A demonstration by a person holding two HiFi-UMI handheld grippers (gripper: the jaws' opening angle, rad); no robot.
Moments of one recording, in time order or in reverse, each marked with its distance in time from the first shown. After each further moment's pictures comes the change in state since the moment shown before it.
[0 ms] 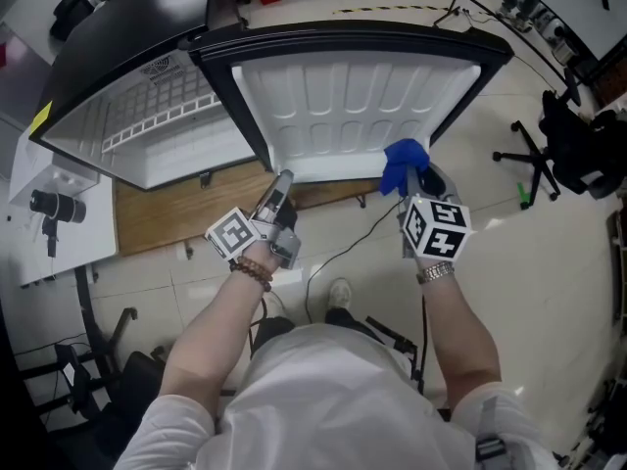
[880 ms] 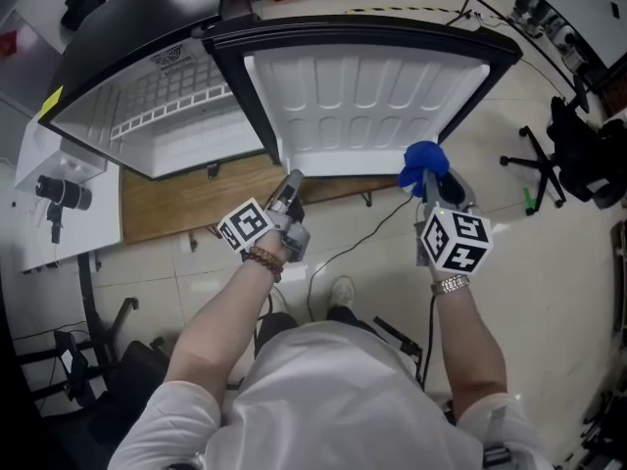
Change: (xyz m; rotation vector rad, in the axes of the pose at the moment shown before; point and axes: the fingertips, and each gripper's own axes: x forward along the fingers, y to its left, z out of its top) left arm -0.007 0.048 -0.011 0.051 0.008 0.167; right arm -0.033 -0.004 0.017 0.004 -0.045 0.030
